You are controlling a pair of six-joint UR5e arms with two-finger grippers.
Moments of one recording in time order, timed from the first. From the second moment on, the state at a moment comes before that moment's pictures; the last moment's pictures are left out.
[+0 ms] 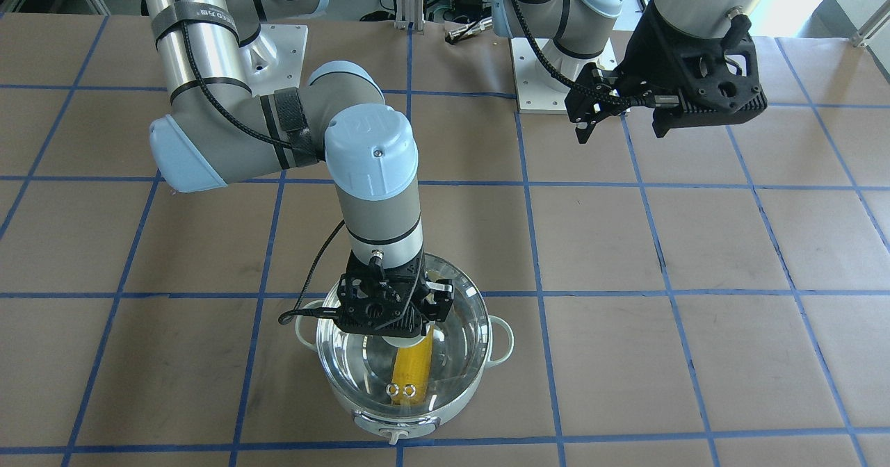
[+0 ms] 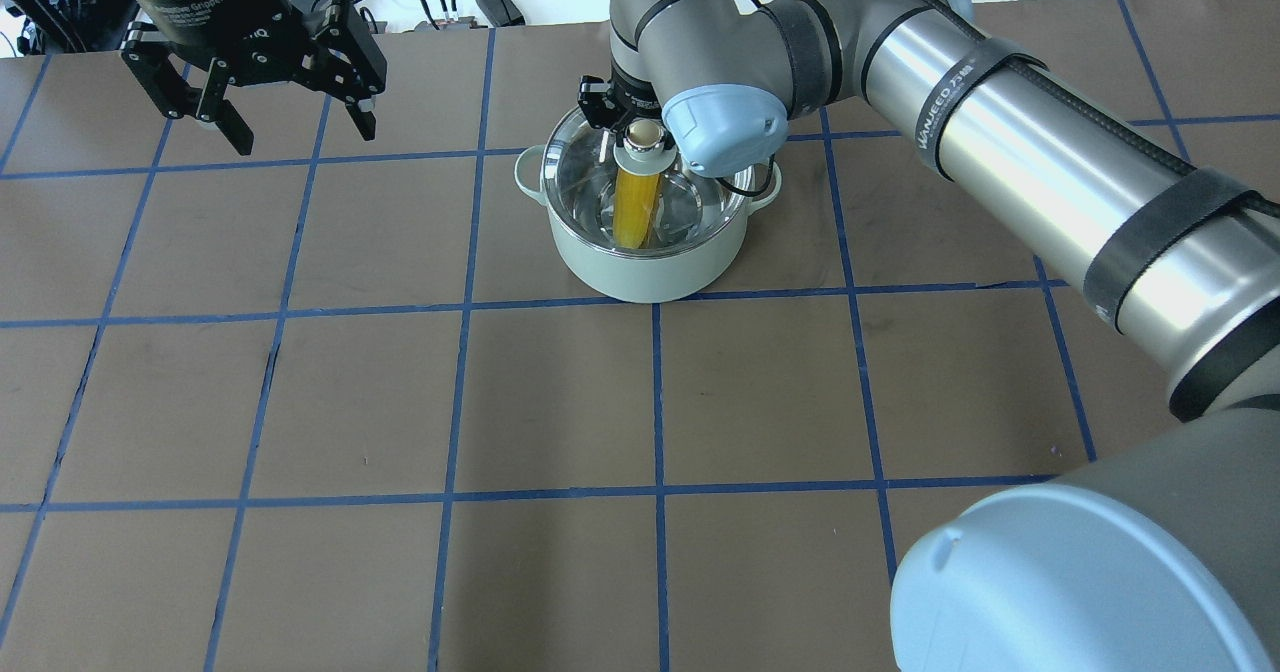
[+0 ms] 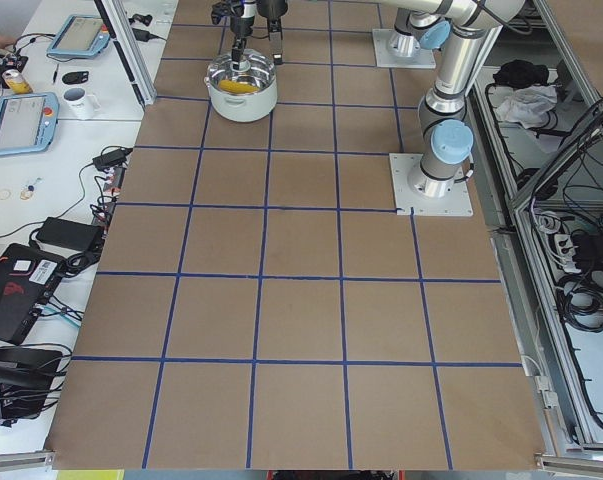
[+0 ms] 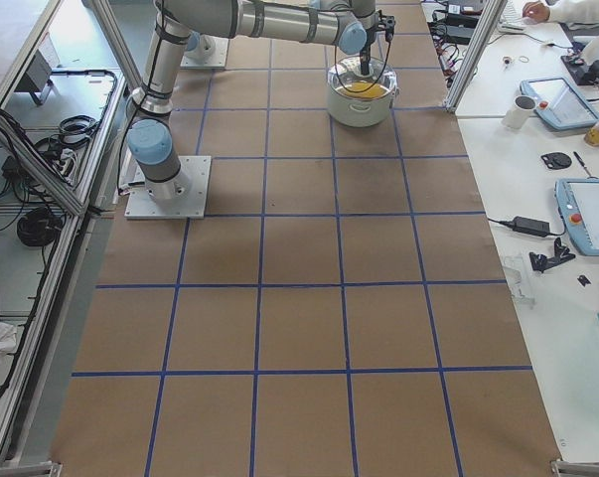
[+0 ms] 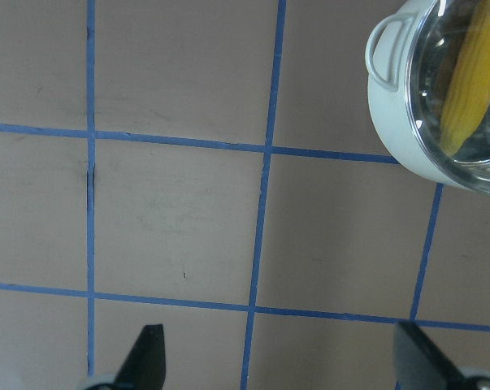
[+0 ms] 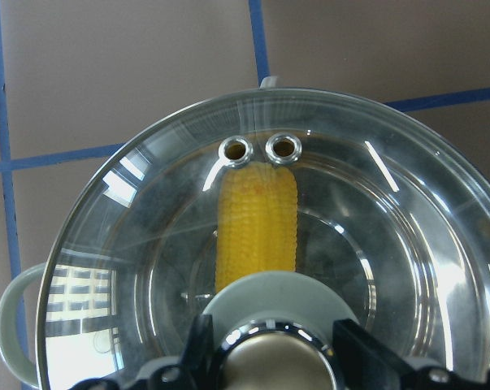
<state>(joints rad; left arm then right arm) -1.57 -1.66 -1.31 -1.80 1.59 -0.11 1.90 -1.04 1.35 -2.12 -1.57 0.46</state>
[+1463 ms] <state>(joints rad) -1.57 -1.66 -1.31 -1.80 1.59 -0.11 1.72 -1.52 1.49 -1.70 -1.57 0.23</state>
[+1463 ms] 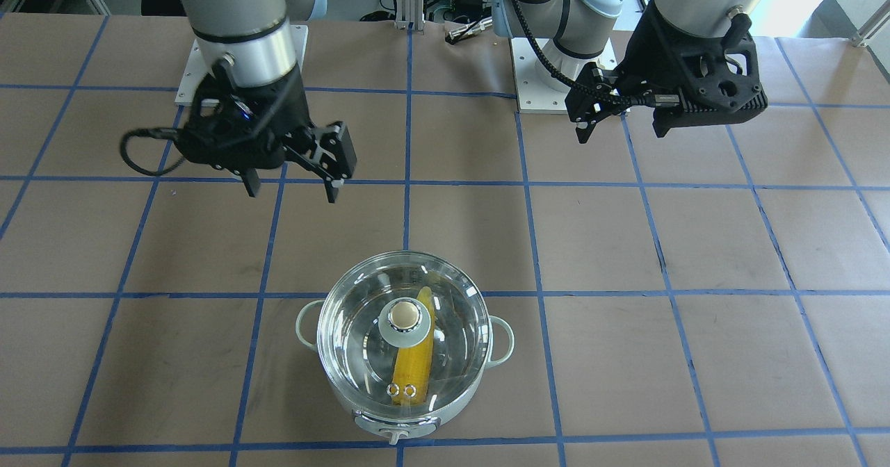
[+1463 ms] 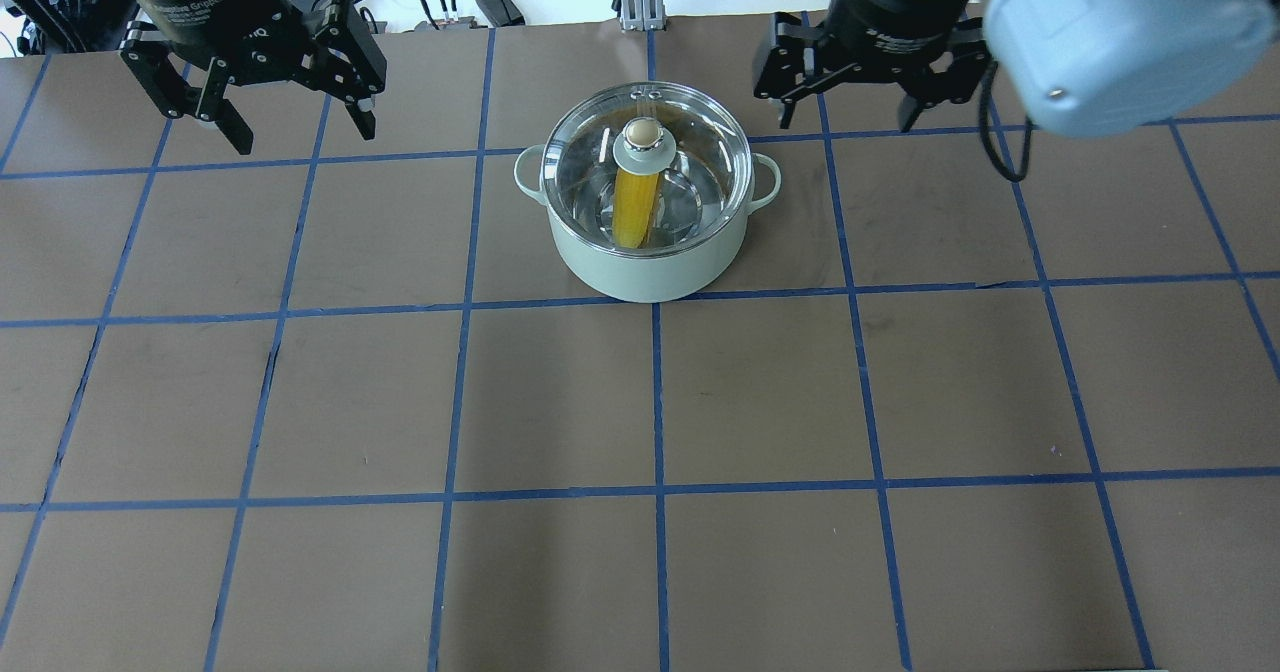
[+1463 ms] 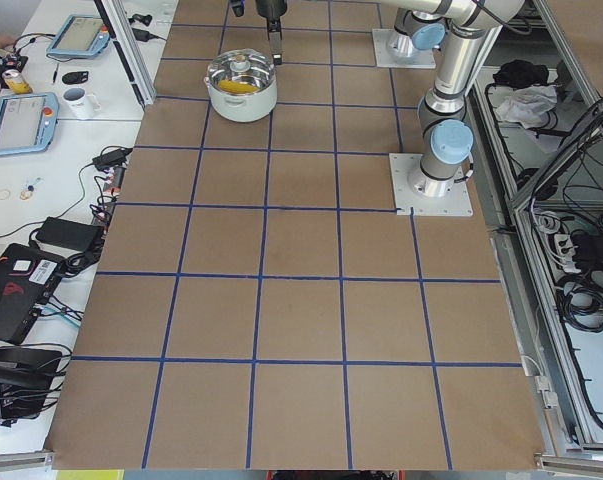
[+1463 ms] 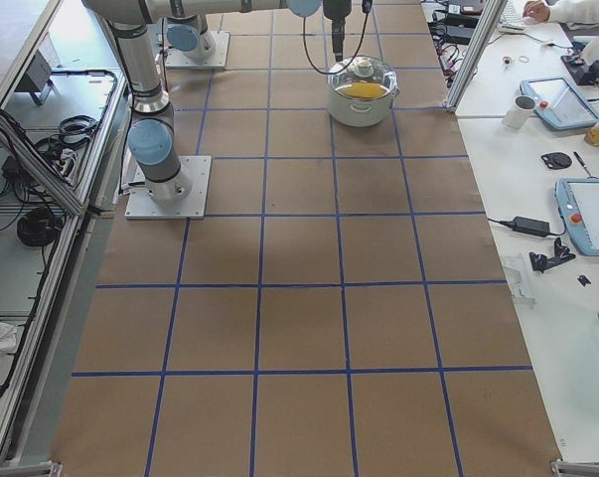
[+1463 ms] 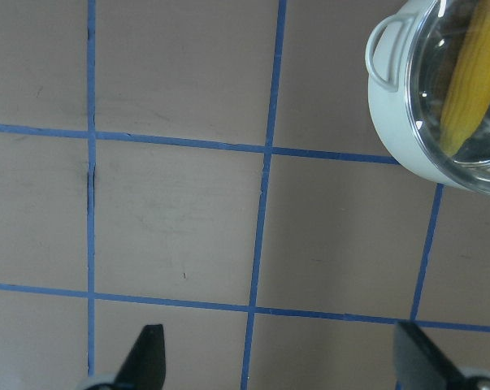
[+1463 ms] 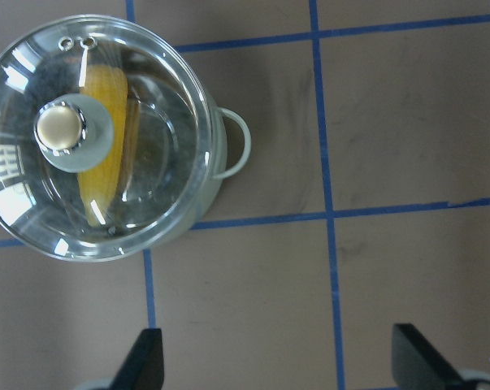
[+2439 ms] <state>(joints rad) -1.57 -1.66 -1.31 -1.80 1.59 -0.11 1.67 -1.67 1.51 -1.47 -1.57 0.04</state>
